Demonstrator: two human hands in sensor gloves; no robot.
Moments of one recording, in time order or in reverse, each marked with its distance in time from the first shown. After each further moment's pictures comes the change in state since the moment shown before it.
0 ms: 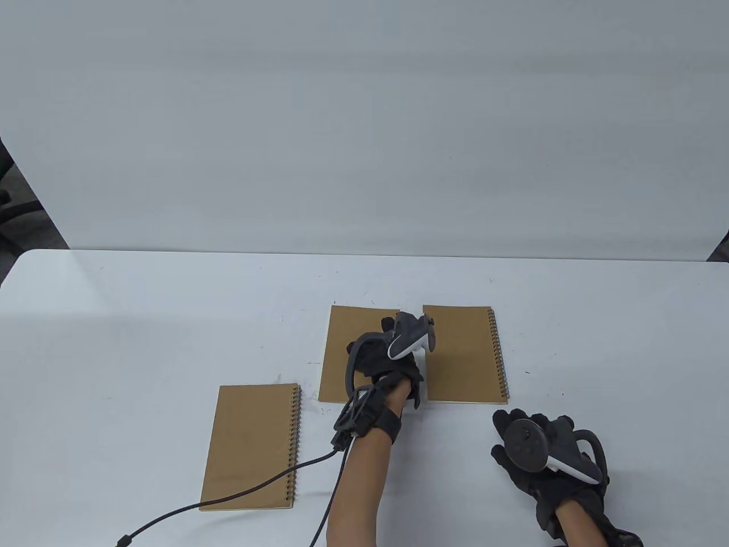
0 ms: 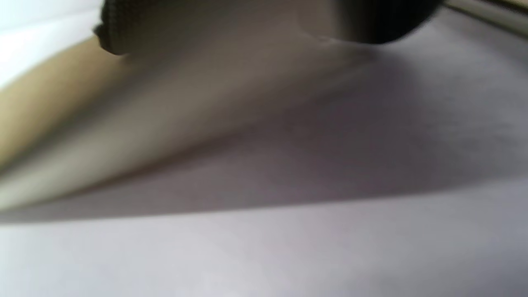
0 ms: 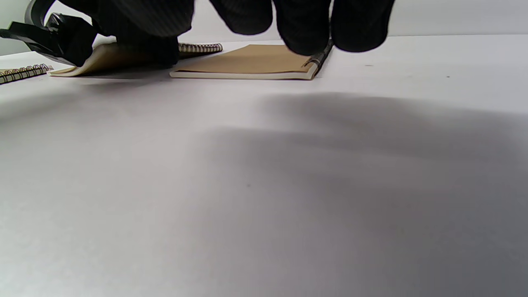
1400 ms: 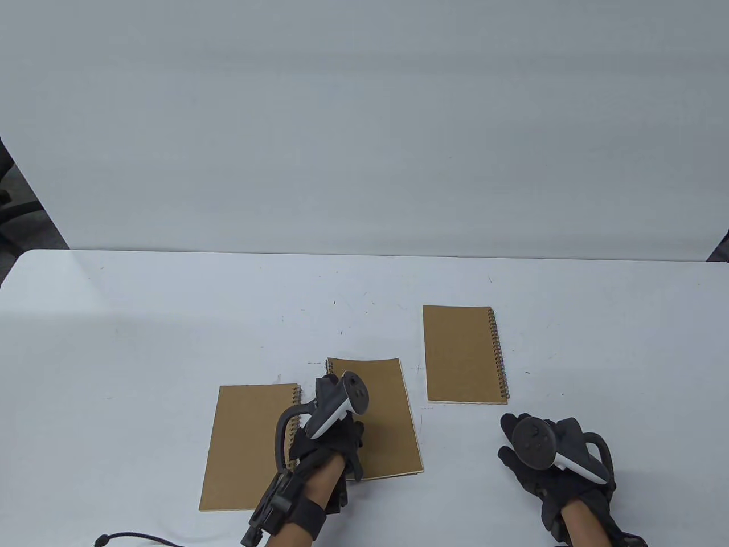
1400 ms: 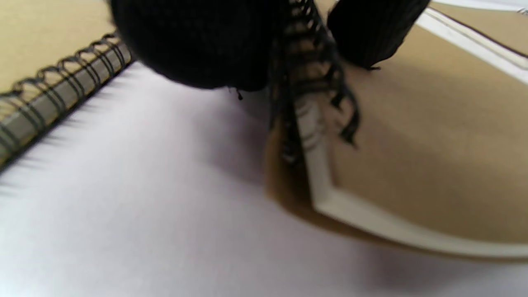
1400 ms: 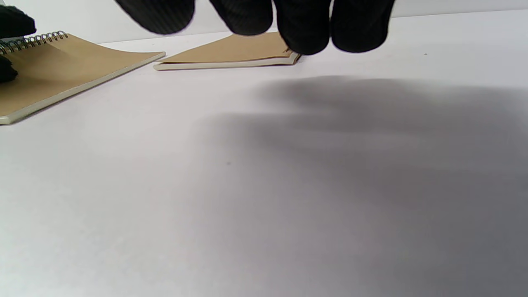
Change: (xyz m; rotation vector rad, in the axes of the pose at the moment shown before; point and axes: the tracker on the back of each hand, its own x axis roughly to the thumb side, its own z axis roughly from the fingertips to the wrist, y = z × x) left_hand -0.111 -0.065 0.109 -0.118 -0.032 0.291; right_hand -0.011 0.002 0.002 0.033 0.043 -0.043
